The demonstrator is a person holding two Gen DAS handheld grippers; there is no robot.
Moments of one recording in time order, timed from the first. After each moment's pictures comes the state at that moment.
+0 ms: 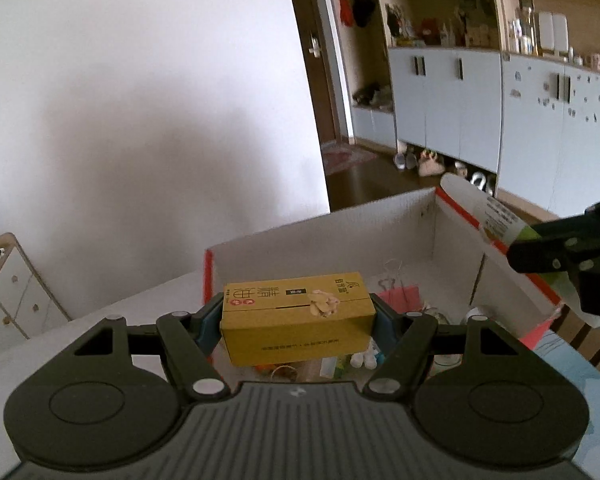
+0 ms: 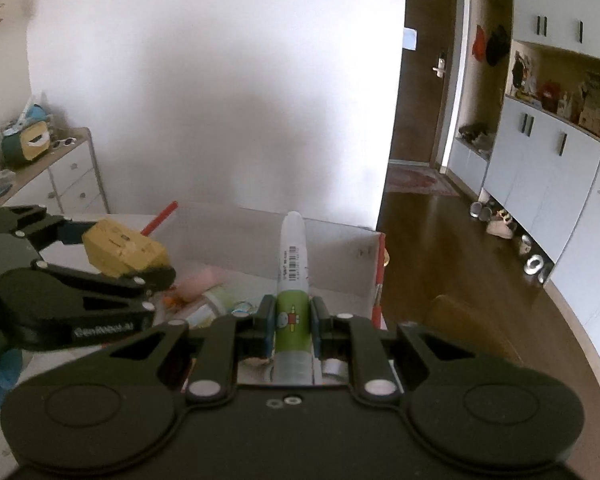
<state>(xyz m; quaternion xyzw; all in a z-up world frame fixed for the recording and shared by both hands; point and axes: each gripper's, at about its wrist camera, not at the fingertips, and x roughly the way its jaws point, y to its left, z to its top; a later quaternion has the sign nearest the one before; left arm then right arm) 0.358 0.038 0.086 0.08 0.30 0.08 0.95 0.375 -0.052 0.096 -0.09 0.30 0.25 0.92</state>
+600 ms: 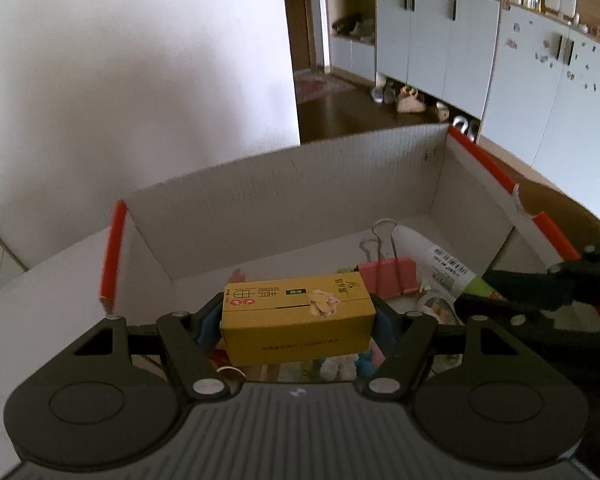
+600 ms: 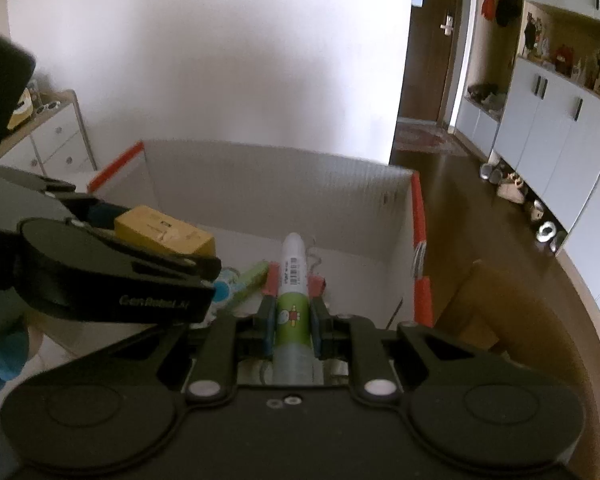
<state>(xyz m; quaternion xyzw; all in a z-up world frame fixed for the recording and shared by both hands) 0.452 0.048 0.035 0.04 0.41 0.04 0.91 0.422 -0.027 0.031 -0.10 0.36 0.25 0.89</state>
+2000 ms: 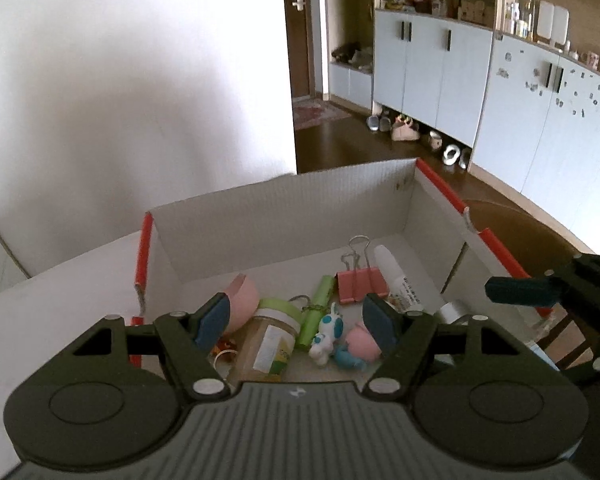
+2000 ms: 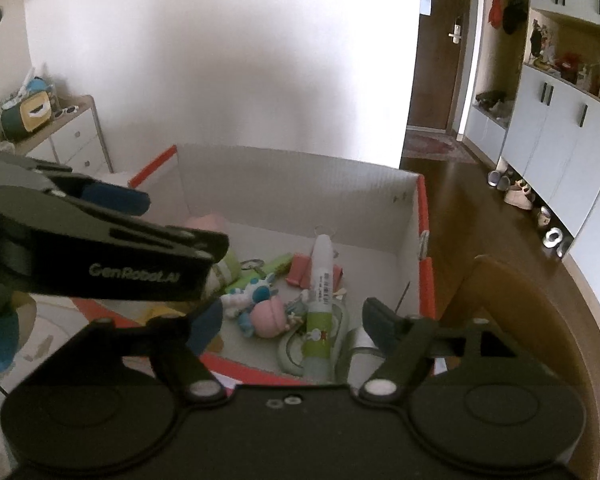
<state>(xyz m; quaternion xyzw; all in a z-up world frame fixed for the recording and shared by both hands) 0.411 0.039 0.069 0.02 0.38 0.03 0.93 0.390 -0.037 0.054 -0.10 0.34 0.27 0.90</state>
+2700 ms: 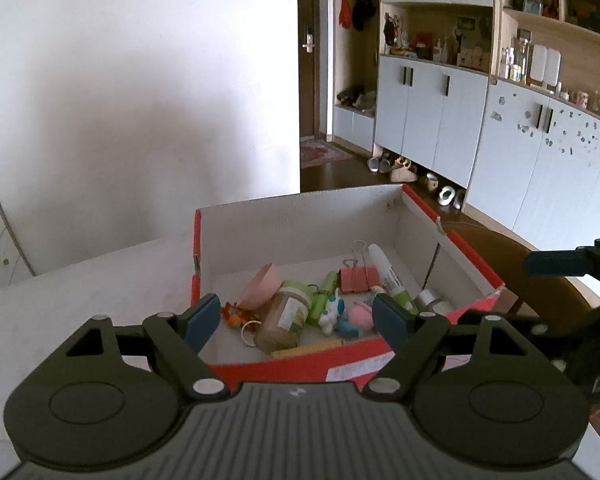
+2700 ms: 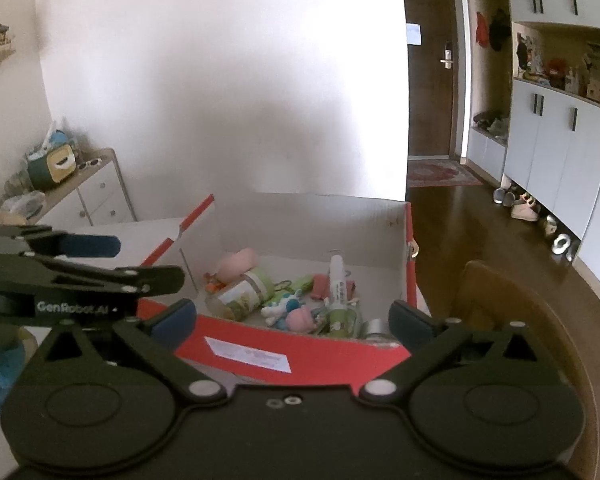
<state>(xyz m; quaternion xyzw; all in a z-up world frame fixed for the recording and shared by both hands) 0.320 0.055 0.096 0.00 0.31 0.04 0.95 0.337 -0.076 0.088 -0.03 0.29 0.28 0.91</state>
